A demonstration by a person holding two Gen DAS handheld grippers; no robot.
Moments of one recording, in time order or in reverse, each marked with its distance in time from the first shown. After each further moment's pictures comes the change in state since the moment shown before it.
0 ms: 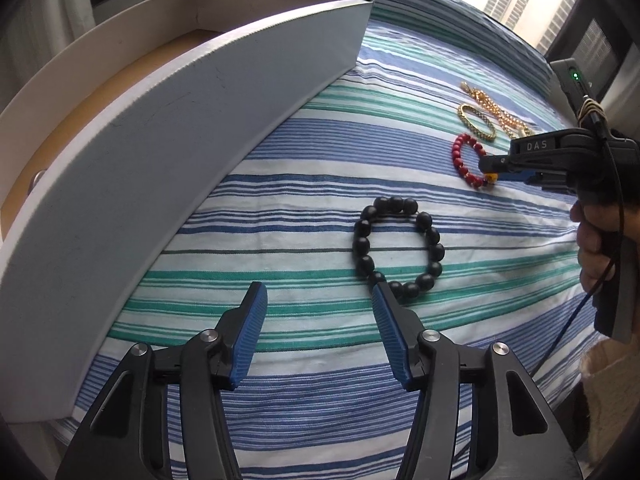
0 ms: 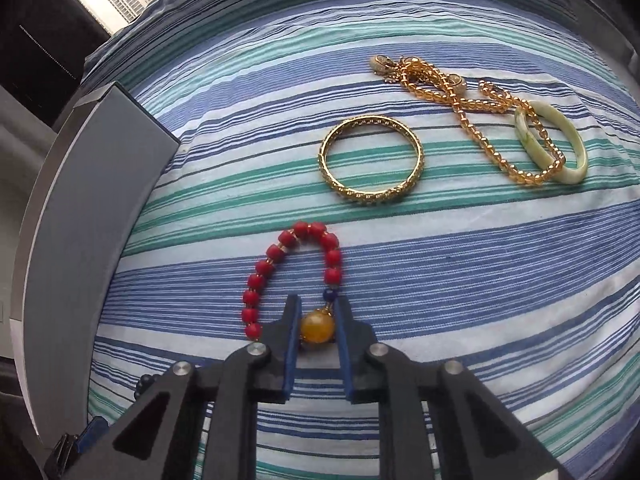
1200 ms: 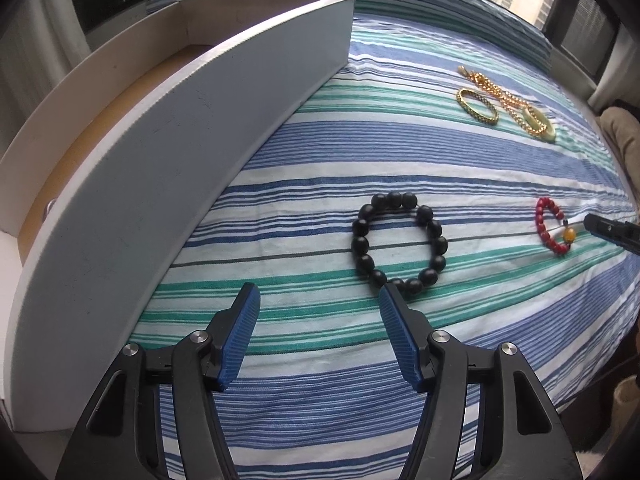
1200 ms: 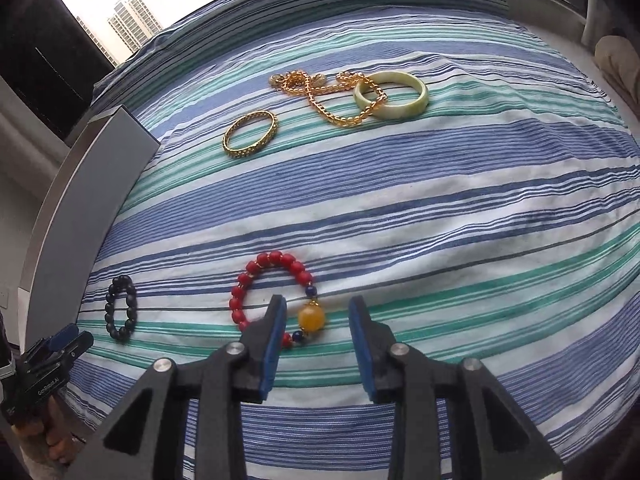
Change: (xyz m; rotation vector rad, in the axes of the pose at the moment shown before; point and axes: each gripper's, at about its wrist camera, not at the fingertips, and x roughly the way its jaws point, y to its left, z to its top) left arm -0.003 -0.018 0.001 0.088 0.001 0.087; right arm -0.088 -0.119 -0.091 0.050 -0.119 0.000
